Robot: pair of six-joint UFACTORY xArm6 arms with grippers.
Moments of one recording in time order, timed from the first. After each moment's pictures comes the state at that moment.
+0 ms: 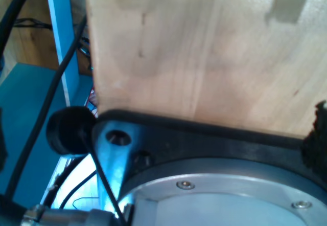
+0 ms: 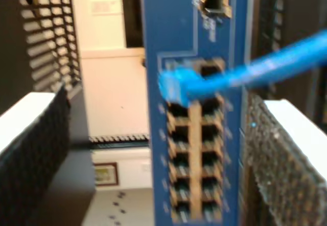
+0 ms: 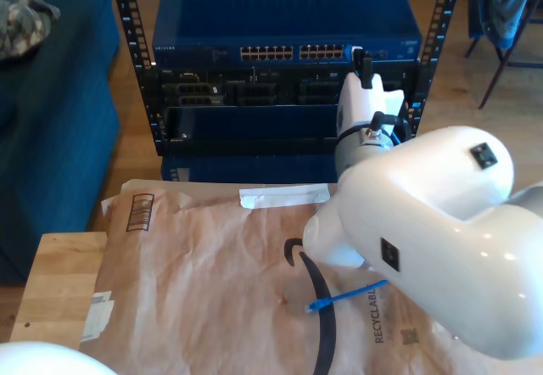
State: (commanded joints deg) left arm 95.9 -29.2 -6.0 8.4 61.1 -7.4; right arm 27.2 25.0 -50.3 32.6 -62.9 79.3
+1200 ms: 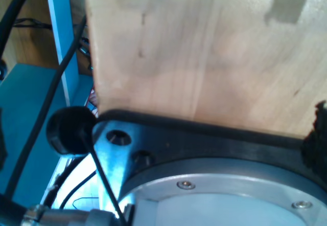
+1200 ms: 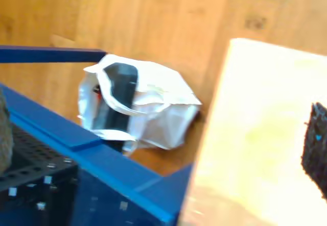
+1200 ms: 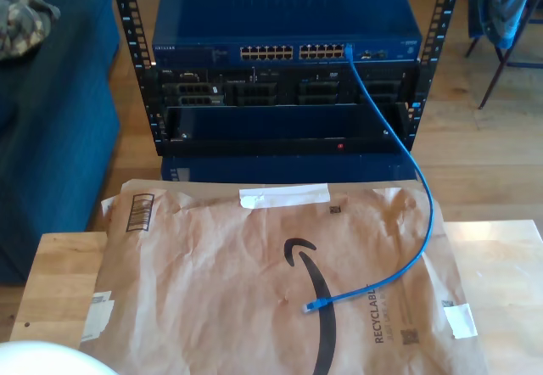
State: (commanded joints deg) left arm 95.9 -29.2 -6.0 8.4 61.1 -7.4; right arm -35.6 -27.9 -29.2 30.7 31.9 24.3
